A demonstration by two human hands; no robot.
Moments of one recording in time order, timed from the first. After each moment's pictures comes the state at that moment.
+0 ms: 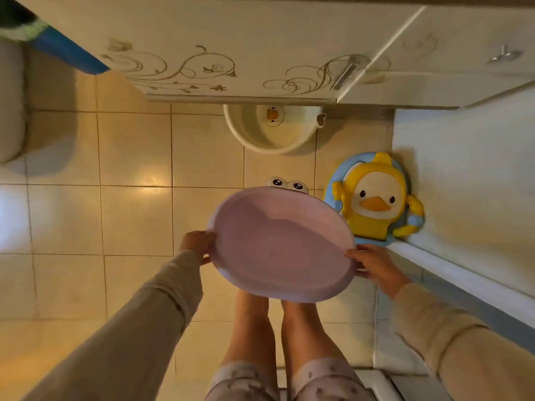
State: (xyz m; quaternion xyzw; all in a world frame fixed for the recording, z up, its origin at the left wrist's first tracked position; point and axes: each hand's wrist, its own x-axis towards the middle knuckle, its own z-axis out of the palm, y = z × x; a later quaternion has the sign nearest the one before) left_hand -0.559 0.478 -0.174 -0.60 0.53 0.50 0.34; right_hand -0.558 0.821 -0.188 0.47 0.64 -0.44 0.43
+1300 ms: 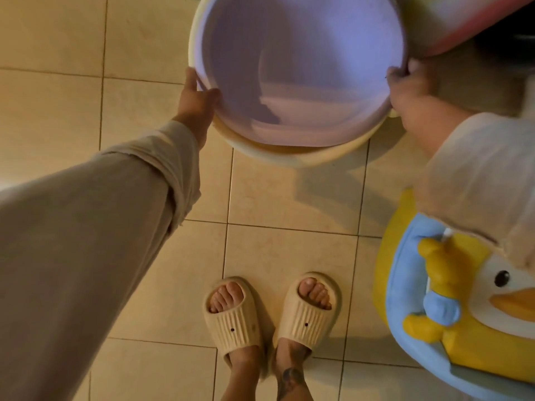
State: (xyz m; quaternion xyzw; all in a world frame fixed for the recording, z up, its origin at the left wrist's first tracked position) left_hand -0.814 0.472 -0.521 -0.39 0.72 0.57 0.12; right_hand -0.910 0.757 -0.558 0.23 0.91 -0.32 0.13
